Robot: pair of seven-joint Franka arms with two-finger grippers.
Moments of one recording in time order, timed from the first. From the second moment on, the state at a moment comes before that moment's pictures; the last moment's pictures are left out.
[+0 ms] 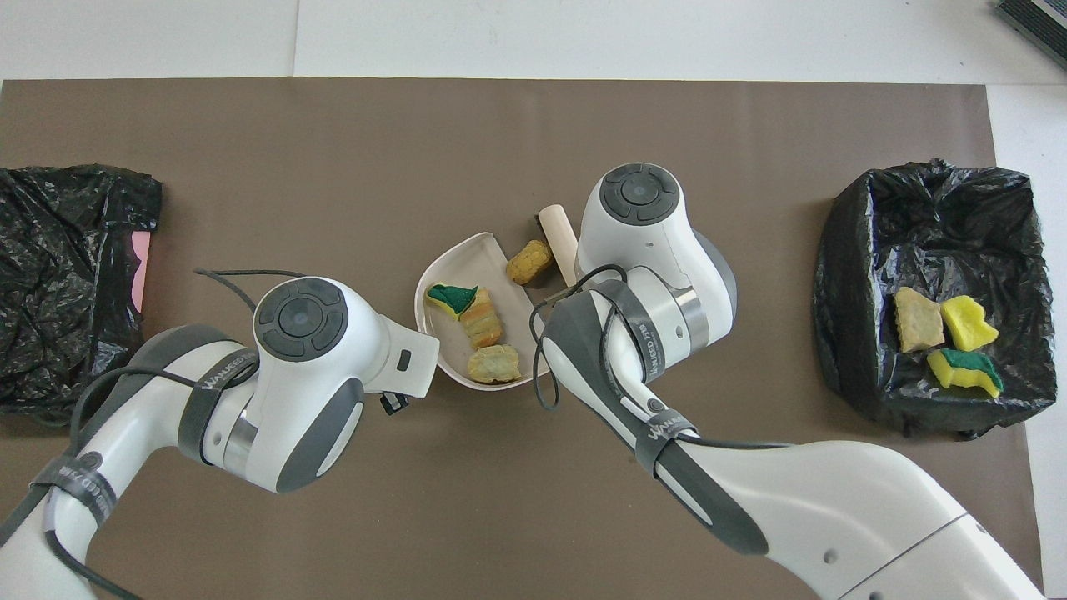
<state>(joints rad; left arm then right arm) -0.43 0.06 -0.07 -2.15 0.01 2.14 0.59 0.36 0.50 0.12 -1.61 0.06 1.93 0.07</state>
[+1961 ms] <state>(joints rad) -0.14 -0.07 -0.05 -1.96 0.01 1.84 0.64 0.59 0.15 0.19 -1.87 0.16 1.79 0.72</state>
